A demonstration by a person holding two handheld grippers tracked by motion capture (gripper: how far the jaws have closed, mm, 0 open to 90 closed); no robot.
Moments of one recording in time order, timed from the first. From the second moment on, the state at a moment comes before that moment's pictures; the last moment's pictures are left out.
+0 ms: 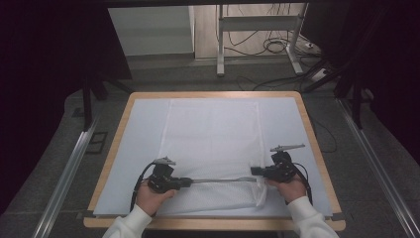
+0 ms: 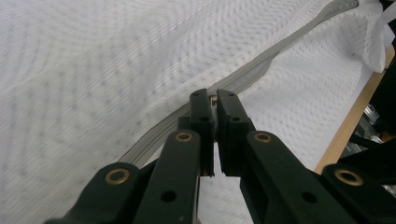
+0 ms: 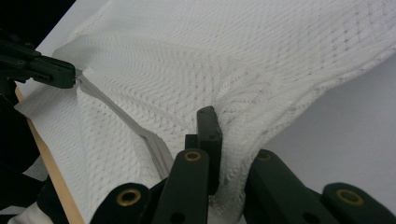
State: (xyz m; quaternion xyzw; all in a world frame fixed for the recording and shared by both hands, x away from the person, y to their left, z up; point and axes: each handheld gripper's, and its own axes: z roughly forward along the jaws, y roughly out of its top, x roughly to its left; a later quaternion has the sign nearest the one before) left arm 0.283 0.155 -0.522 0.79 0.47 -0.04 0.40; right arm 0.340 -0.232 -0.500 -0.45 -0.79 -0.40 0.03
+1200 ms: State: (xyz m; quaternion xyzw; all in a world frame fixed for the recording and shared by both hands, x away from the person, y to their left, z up) left arm 0.271 0.198 -0.524 0.77 0.49 -0.04 0.40; right arm 0.340 -0.230 -0.501 -0.45 -0.80 -0.40 0.04
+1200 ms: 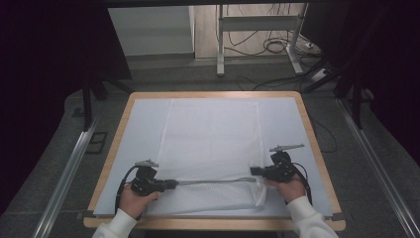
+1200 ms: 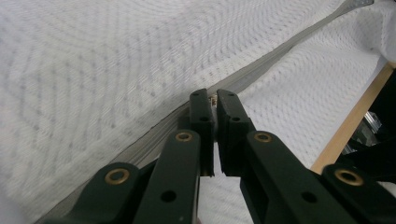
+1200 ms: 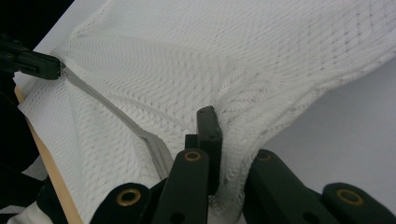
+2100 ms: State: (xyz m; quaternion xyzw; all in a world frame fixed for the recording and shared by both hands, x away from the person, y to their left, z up) left arm 0.254 0.247 -0.532 0.75 0.53 -0.03 0.40; right arm 0.341 -0.229 -0.503 -0.45 -0.80 -0.40 0.04
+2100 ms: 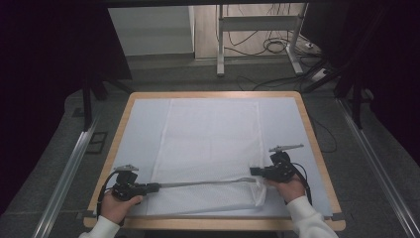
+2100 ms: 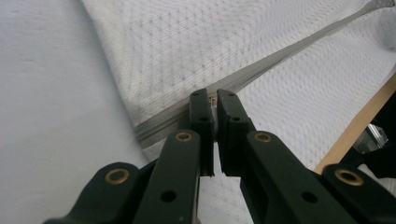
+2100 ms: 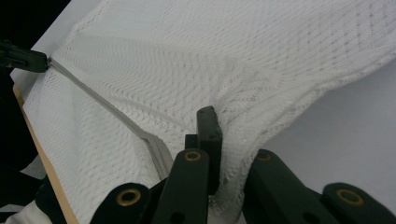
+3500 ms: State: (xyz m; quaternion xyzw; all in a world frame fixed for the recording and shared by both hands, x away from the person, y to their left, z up) left arm 0.246 0.270 -0.537 0.74 0.54 -0.01 0.39; right arm 0.341 -0.229 -0.505 -0.45 -0.80 -0.39 0.04
